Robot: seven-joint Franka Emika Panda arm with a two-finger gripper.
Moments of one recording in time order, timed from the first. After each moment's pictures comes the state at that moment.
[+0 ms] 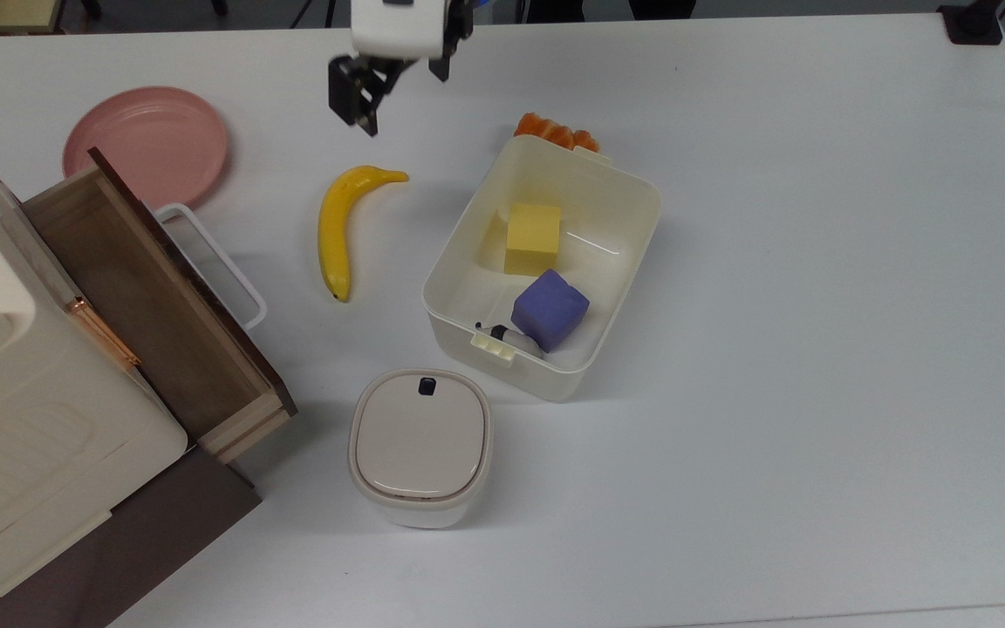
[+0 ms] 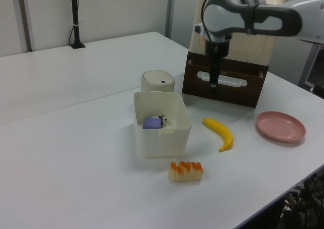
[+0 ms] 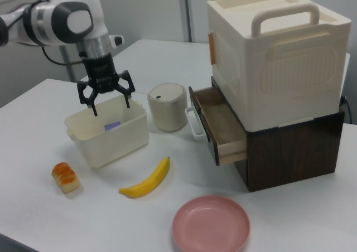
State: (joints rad) arm 0.10 0.07 -0.05 -1.72 -0.10 1.71 -0.74
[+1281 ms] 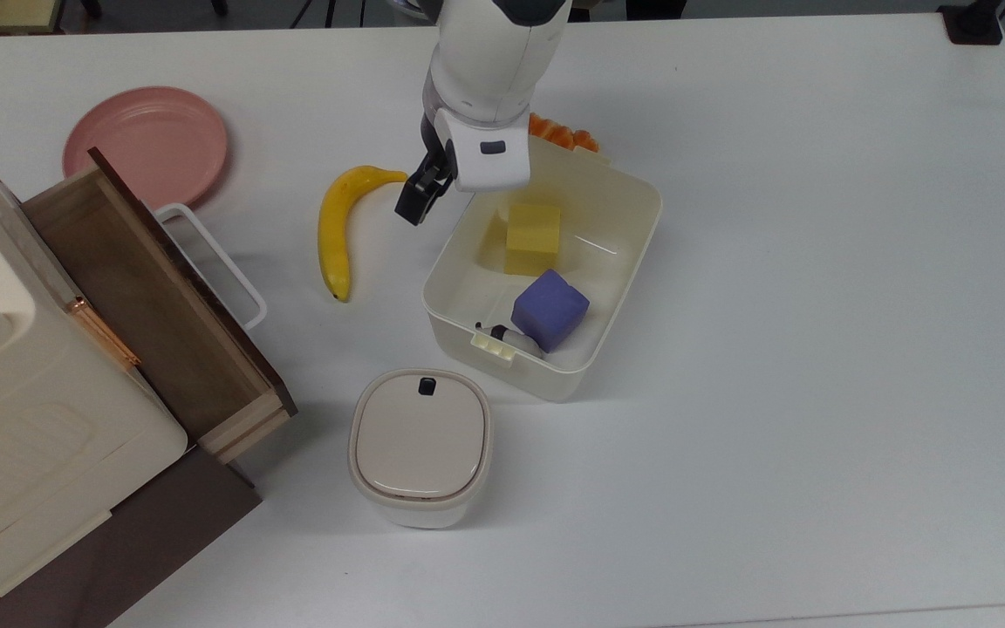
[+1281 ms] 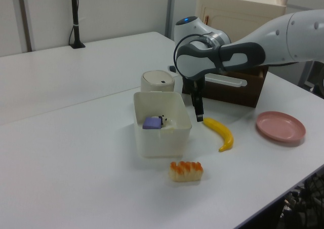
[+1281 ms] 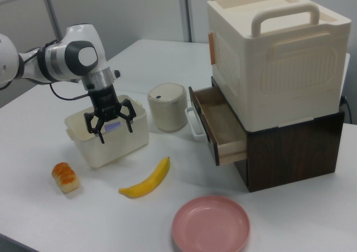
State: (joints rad) arm 0.19 0.23 -0.04 -1.78 -0.22 1.85 -0.80
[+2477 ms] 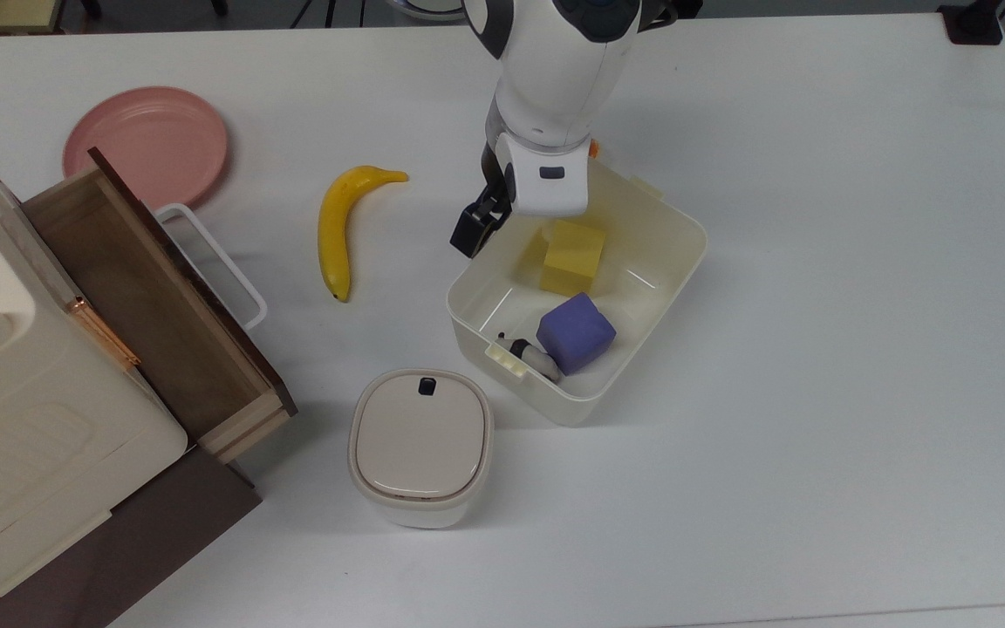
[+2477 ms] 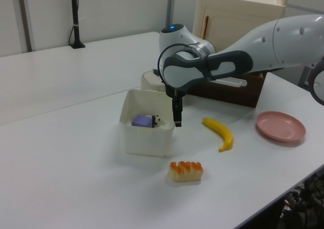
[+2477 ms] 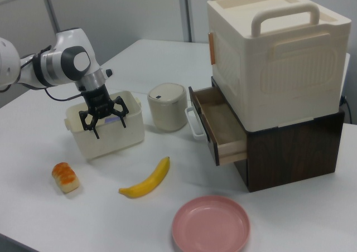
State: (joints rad) arm 0.20 0.30 0.02 -1.75 -0.22 1.98 -0.62
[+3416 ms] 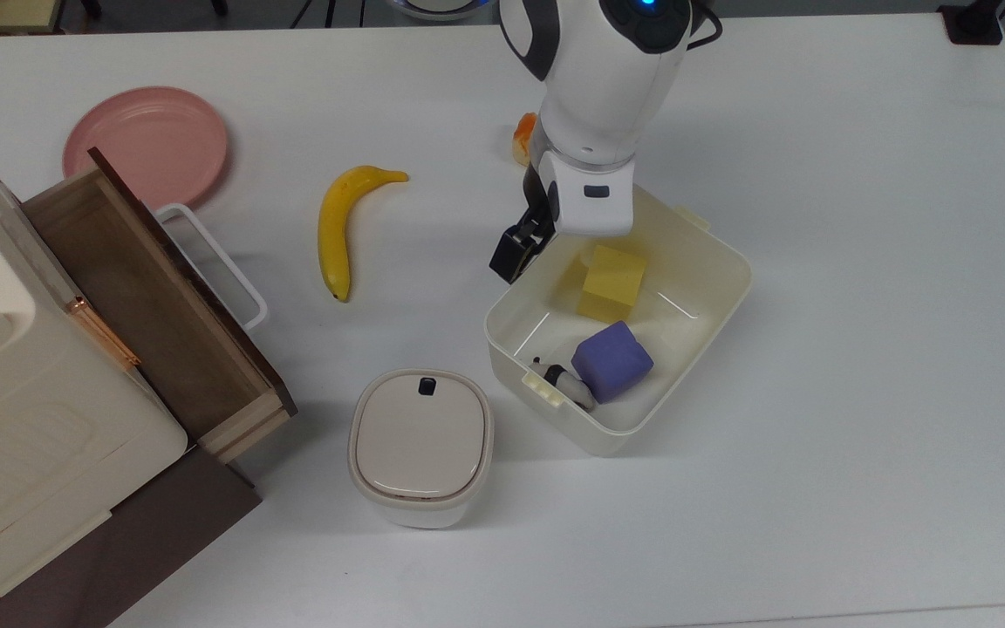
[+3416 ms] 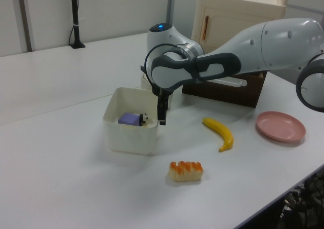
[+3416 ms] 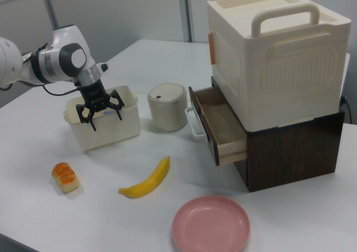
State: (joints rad) arm 0.23 0.38 0.04 -1.64 -0.22 2.01 -0.53
